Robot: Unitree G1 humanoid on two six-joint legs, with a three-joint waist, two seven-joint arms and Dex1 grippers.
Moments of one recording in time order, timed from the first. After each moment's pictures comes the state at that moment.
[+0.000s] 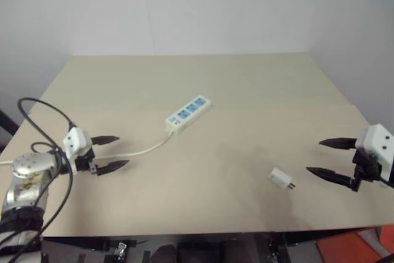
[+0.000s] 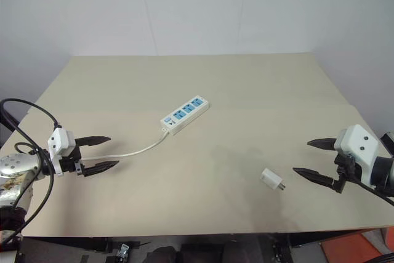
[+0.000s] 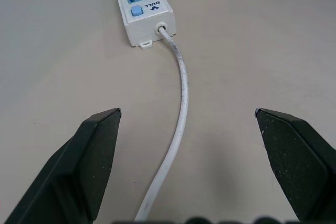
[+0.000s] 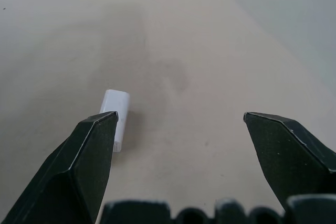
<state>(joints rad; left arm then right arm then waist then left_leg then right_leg) -0.30 0.80 0.20 0.45 -0.33 -0.13 -1.31 0.09 -1.03 -0.49 -0.18 0.41 0.29 1.18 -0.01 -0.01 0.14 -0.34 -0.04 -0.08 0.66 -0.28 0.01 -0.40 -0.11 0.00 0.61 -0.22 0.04</state>
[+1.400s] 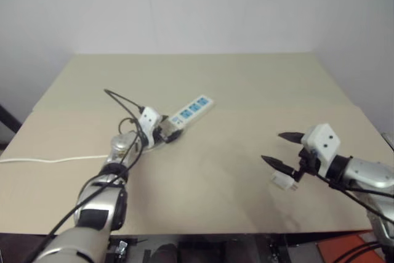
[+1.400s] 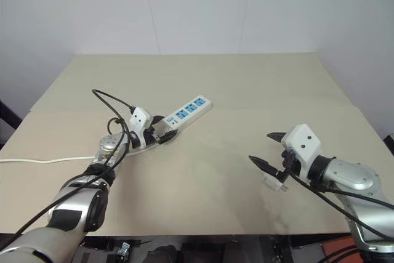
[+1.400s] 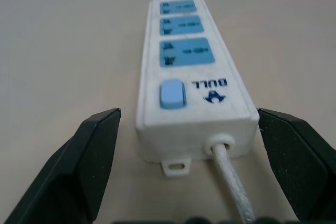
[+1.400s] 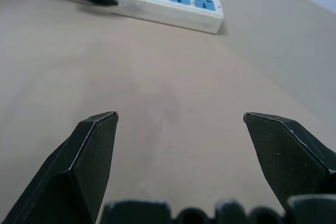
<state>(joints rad) -0.88 0.31 0.05 1.23 -0.04 -0.37 -0.82 -0.02 -0.80 -0.24 -0.48 0.38 0.46 0.78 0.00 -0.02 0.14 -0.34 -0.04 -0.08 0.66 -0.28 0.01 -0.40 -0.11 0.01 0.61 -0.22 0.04</state>
